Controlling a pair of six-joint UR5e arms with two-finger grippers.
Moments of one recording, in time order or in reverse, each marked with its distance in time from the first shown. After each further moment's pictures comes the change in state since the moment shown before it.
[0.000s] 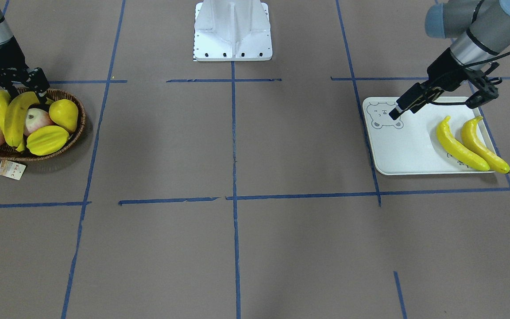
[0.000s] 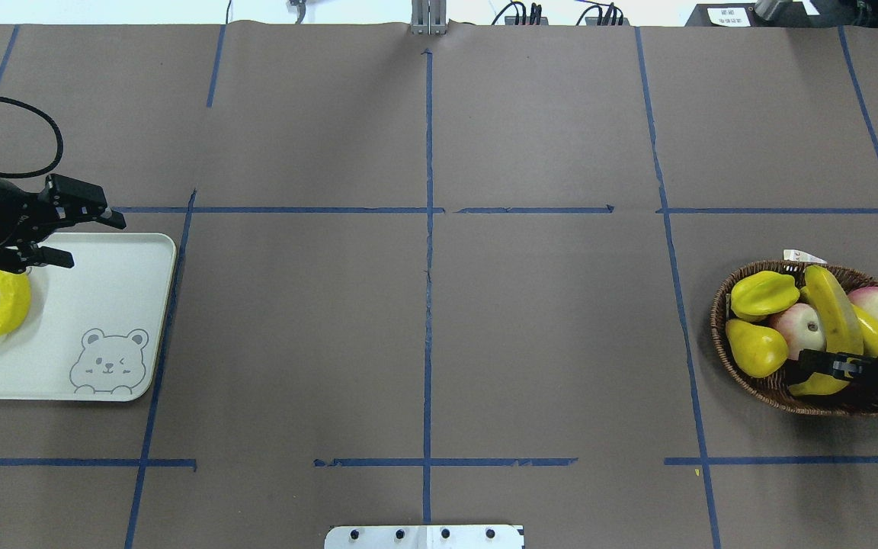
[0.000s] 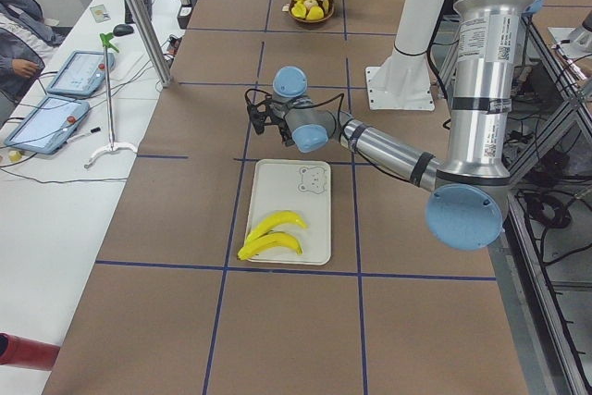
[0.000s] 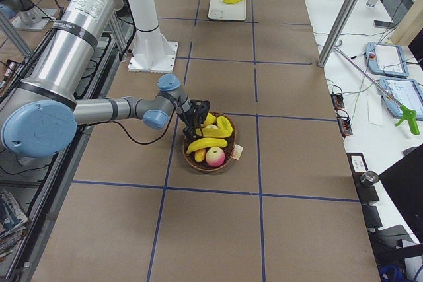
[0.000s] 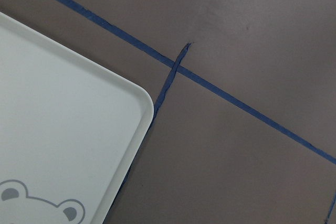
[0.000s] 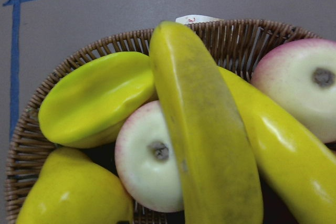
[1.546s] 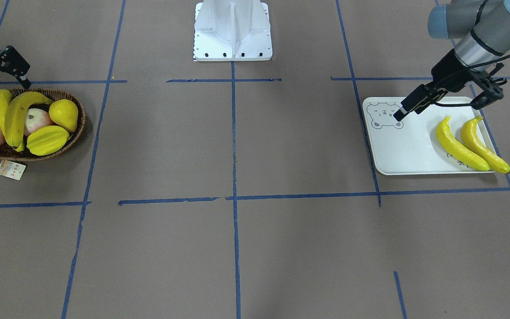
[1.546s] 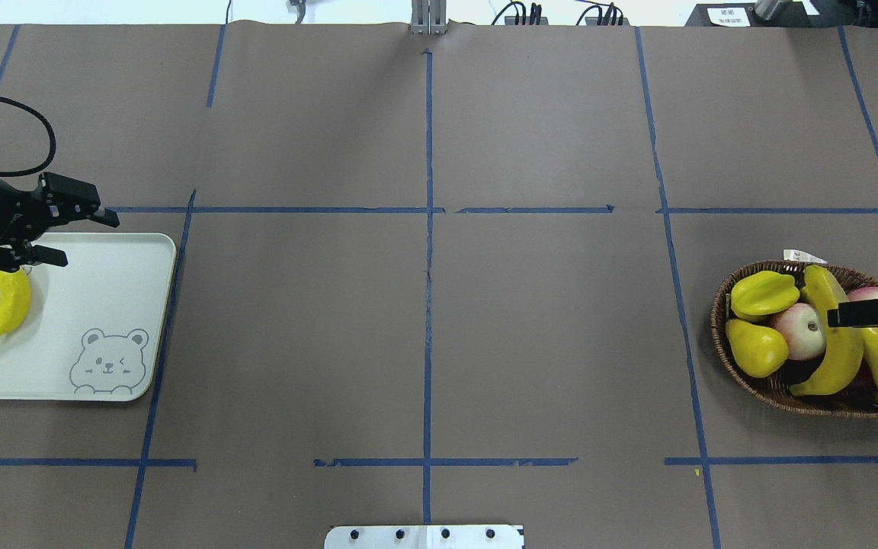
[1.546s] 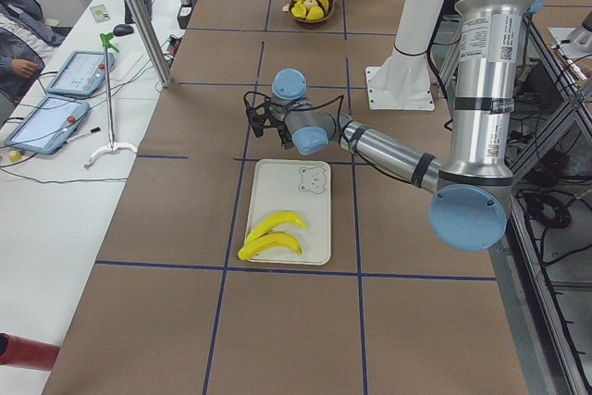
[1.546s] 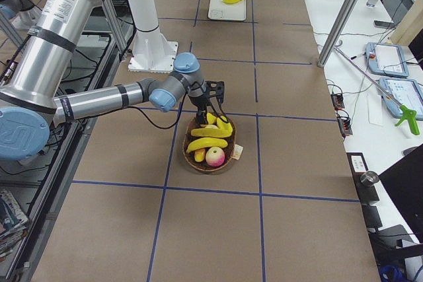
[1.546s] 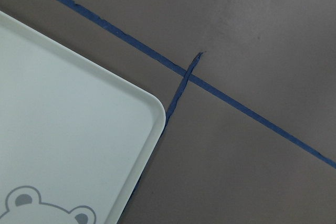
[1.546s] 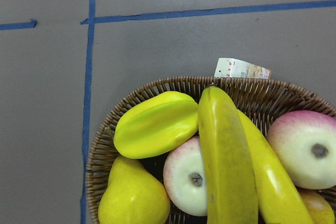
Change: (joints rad) left arm -0.009 0.005 0.004 0.000 -0.002 0.002; right arm 0.357 0.063 0.128 -0.217 0.396 -0.383
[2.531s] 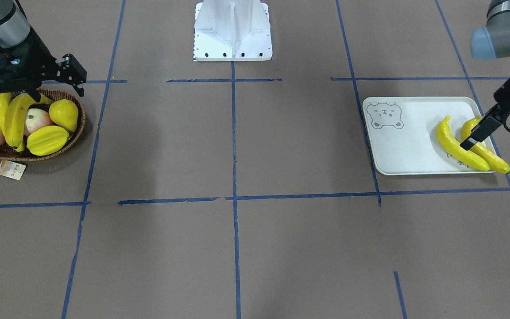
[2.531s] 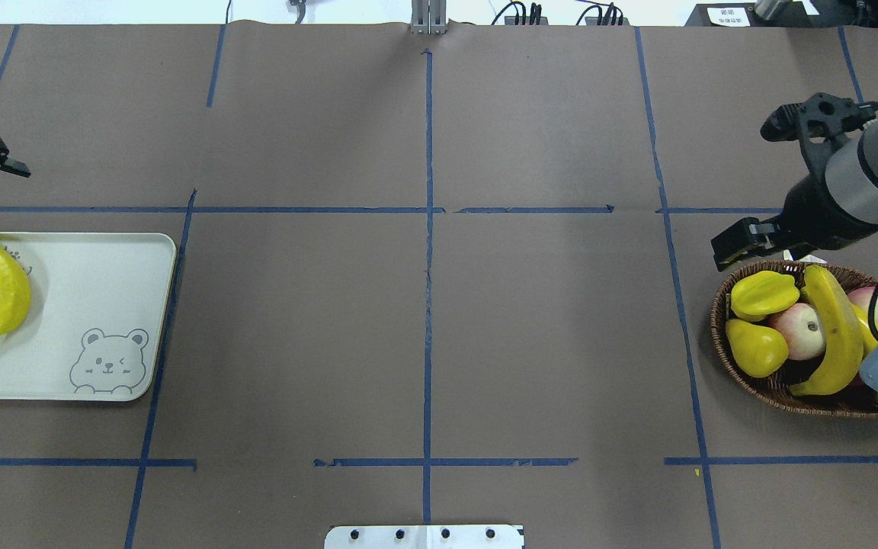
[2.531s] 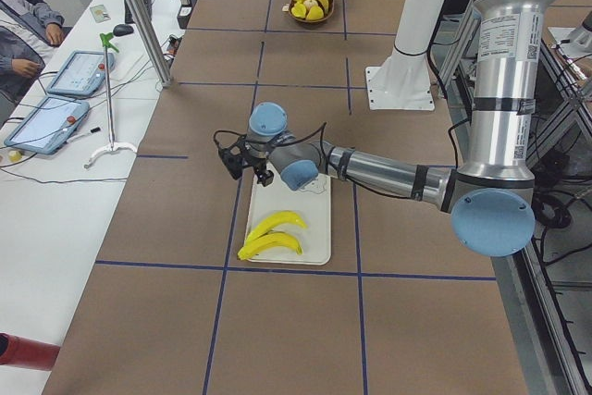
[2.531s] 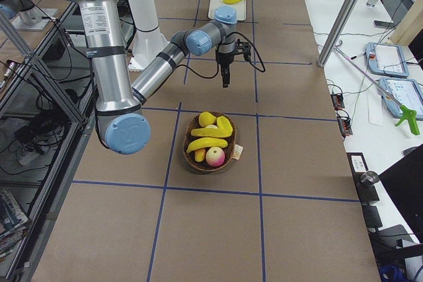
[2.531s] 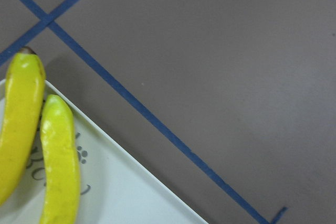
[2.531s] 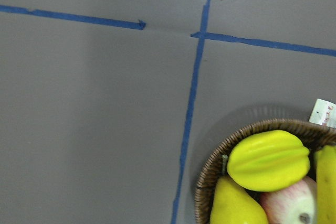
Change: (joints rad) left arm -0.158 0.012 0.135 -0.032 -0.008 0.008; right arm 0.046 0.542 0.060 -0.822 0.142 -0.348
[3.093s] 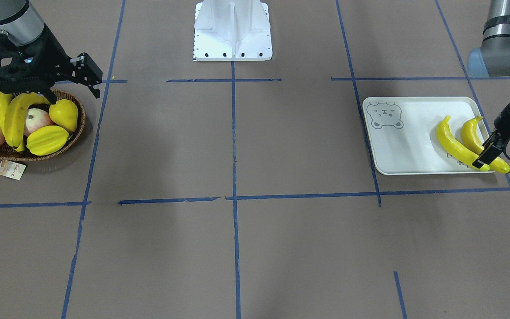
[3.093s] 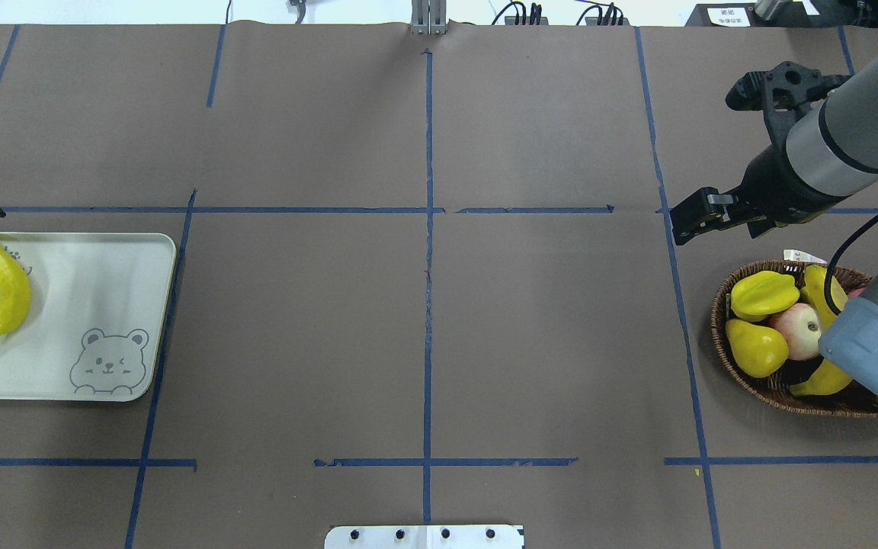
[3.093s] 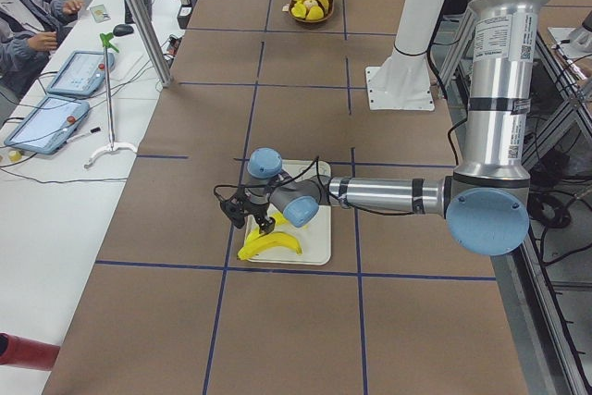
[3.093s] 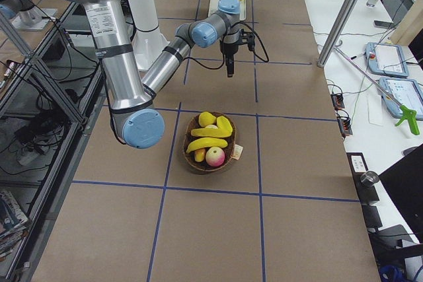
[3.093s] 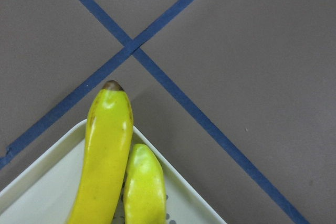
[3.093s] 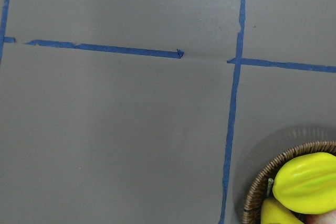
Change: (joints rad) left arm -0.024 0.000 0.265 -0.034 0.092 0.000; right arm -0.007 0.159 -0.048 -0.032 0.011 0.098
